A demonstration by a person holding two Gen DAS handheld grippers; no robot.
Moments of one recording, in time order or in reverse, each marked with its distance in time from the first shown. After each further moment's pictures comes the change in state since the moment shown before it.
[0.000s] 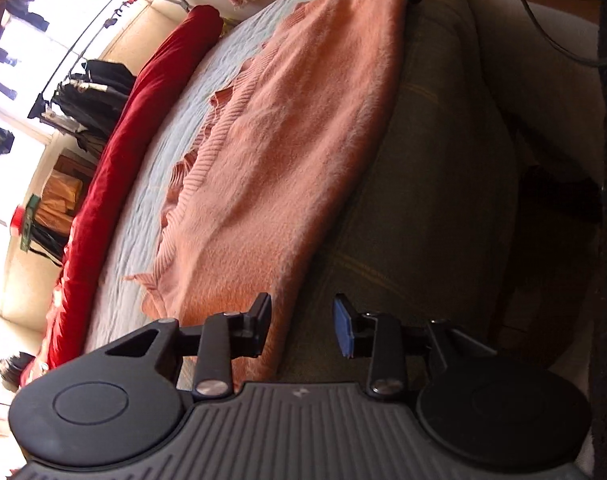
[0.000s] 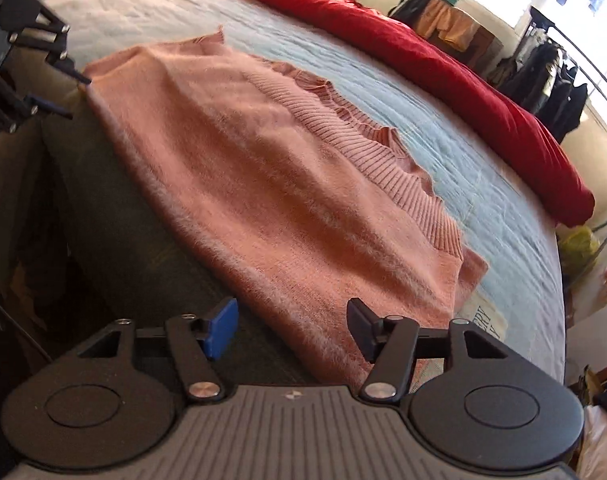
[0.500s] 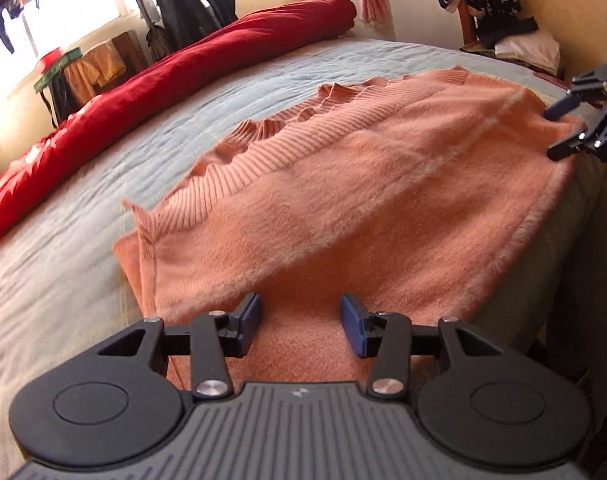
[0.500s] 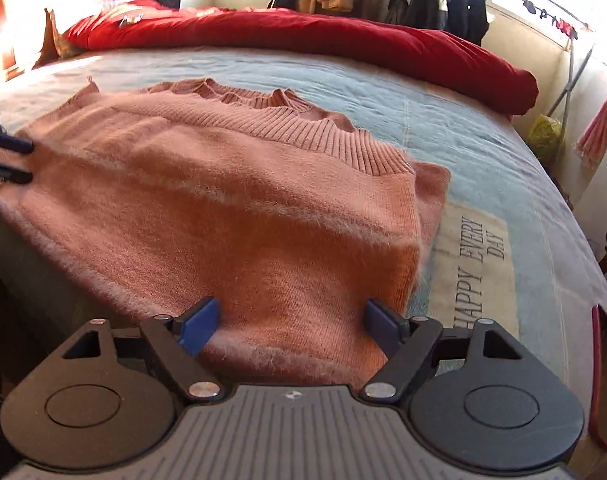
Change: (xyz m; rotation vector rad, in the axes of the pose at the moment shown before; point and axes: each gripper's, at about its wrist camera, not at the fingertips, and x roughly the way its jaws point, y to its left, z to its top) left arm 0.047 0.058 -0.026 -0.621 -0.089 -0.113; right arm 0.042 -0.034 -0.053 0.432 -0.075 -0.047
